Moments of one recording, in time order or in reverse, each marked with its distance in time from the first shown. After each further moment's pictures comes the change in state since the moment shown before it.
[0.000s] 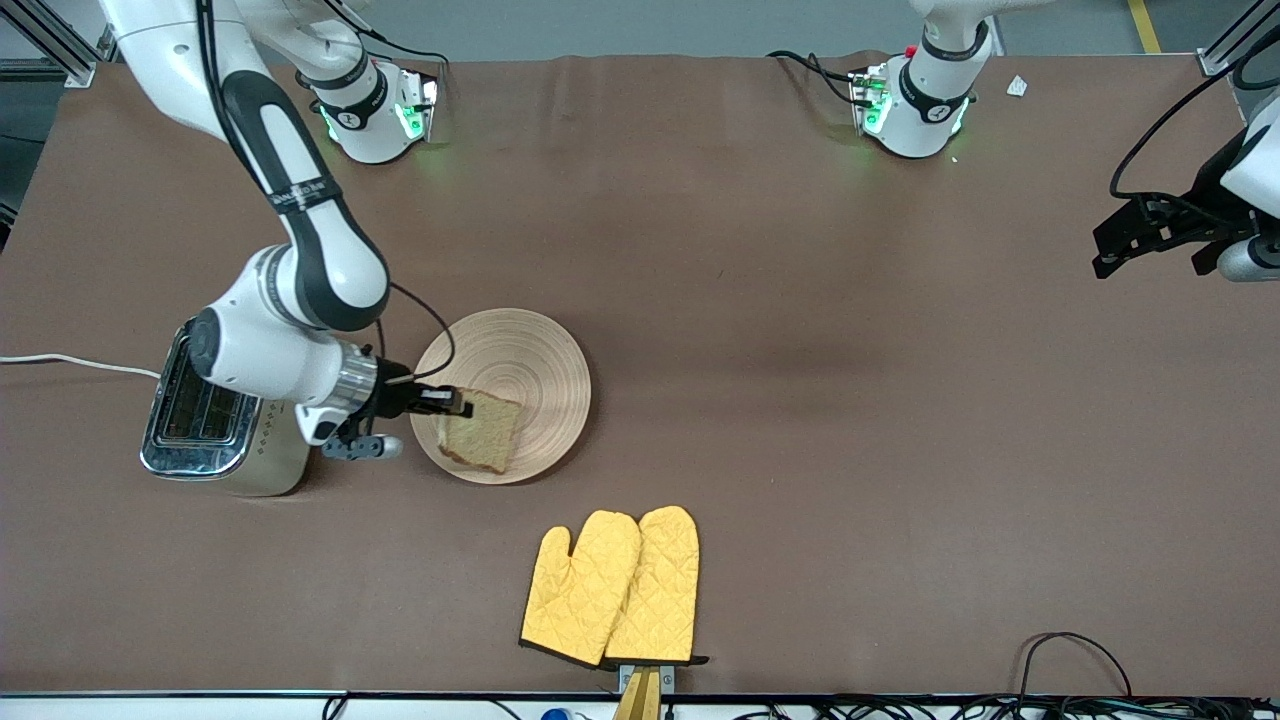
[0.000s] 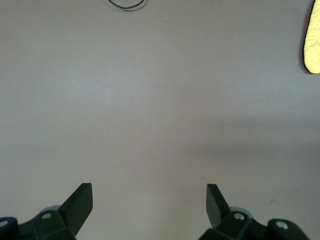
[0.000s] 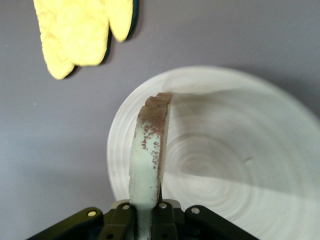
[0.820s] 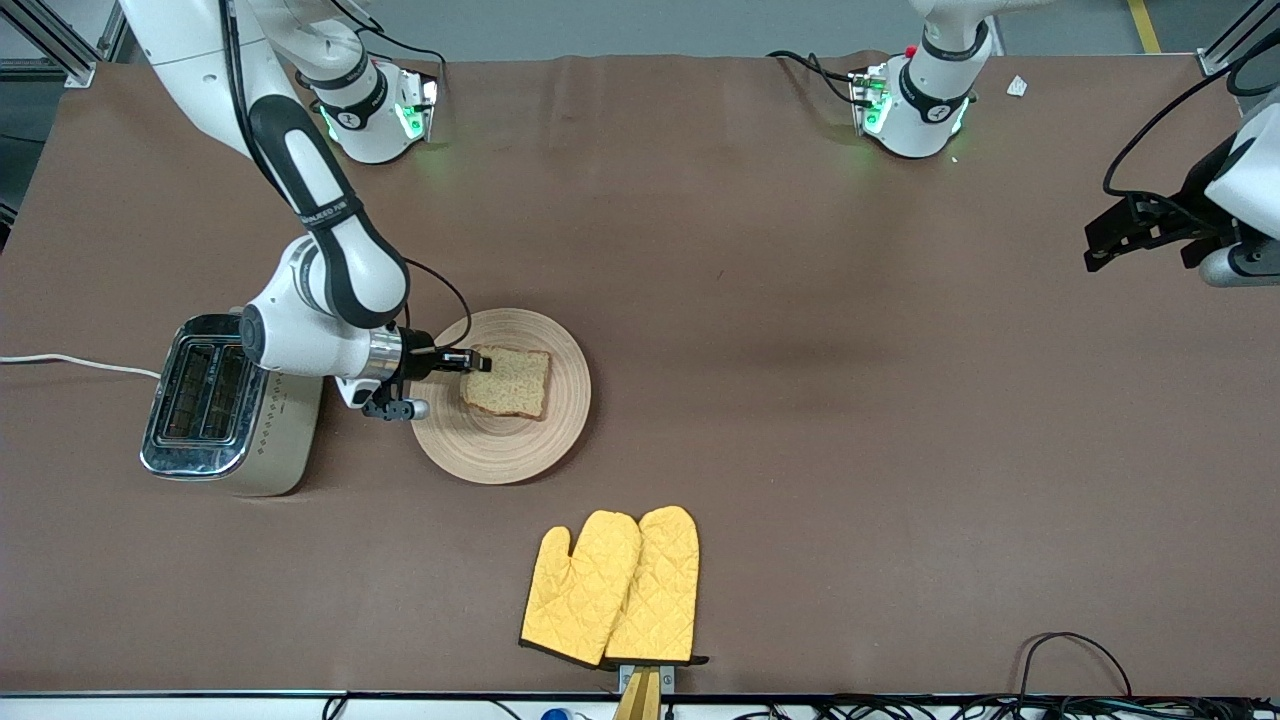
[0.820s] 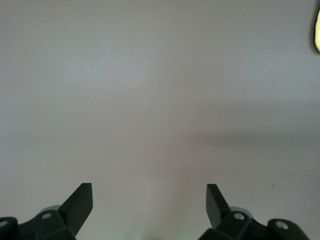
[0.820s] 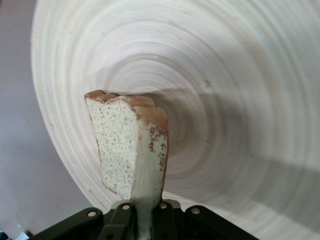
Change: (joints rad) left arm 0.000 0.018 -0.001 -0.001 -0.014 -0.083 0.002; right arm -0.022 -0.003 -0.015 -0.195 0.064 -0.029 -0.134
